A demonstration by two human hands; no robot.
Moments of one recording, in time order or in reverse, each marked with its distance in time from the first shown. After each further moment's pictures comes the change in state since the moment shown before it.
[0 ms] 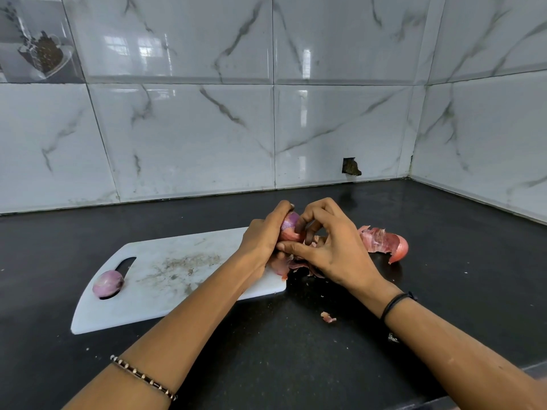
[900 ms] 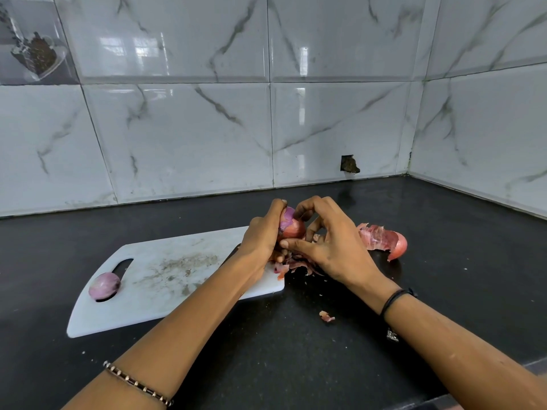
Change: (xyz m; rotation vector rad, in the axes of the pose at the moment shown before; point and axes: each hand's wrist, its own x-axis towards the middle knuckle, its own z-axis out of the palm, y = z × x) left_hand 0.006 -0.003 0.005 -0.062 0.016 0.022; right_hand 0.002 0.003 -0.002 -0.020 0.006 0.007
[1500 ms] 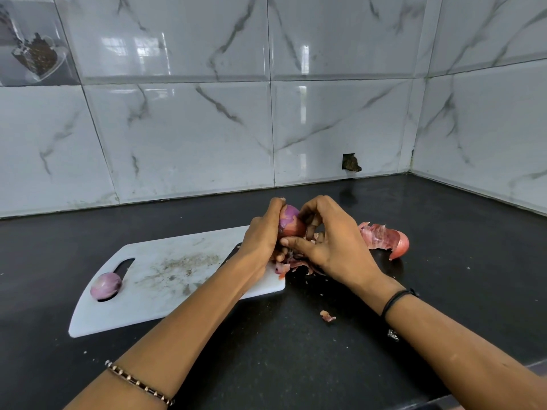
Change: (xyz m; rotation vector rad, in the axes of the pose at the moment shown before) left_hand -0.001 0.000 0.000 0.011 -0.001 0.000; right_hand 0.000 0.000 0.000 -0.101 0.011 -0.004
